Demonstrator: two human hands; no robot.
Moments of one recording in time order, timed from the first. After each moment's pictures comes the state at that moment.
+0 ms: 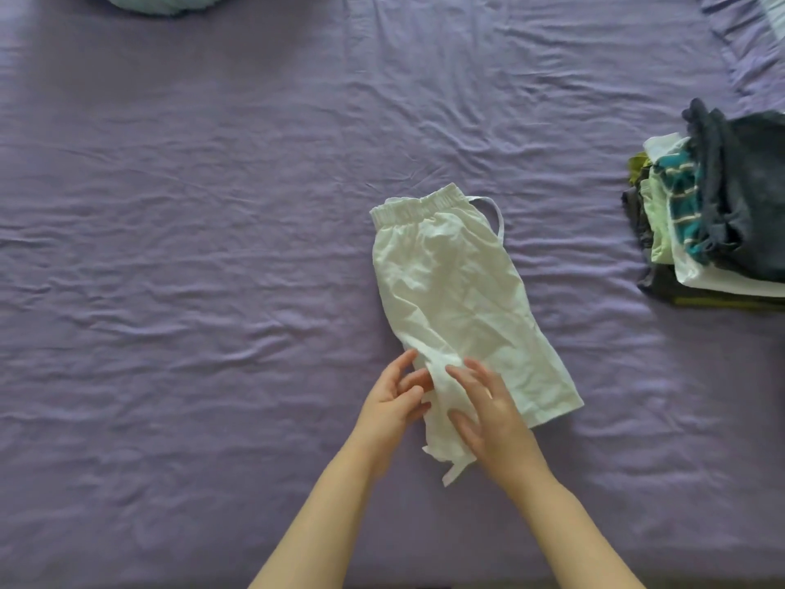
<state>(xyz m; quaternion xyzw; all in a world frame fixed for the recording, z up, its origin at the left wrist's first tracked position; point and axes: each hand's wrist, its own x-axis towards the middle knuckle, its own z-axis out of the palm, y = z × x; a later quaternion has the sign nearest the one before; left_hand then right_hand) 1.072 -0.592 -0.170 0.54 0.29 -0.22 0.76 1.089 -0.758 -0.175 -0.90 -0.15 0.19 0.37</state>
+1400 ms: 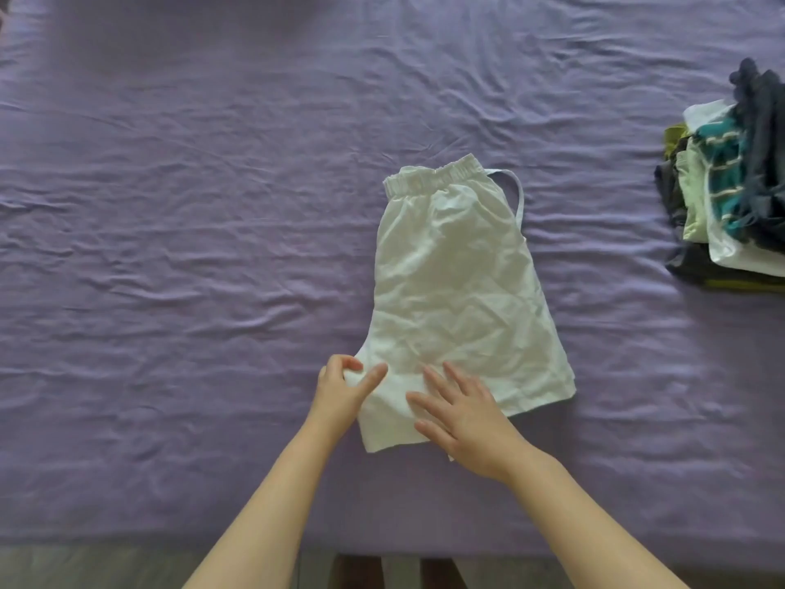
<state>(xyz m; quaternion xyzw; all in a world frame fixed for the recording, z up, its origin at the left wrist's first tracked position) 1.037 -0.538 -0.213 0.72 0.40 -0.20 0.53 1.075 -0.746 -0.215 -0.85 -0.32 0.37 0.17</state>
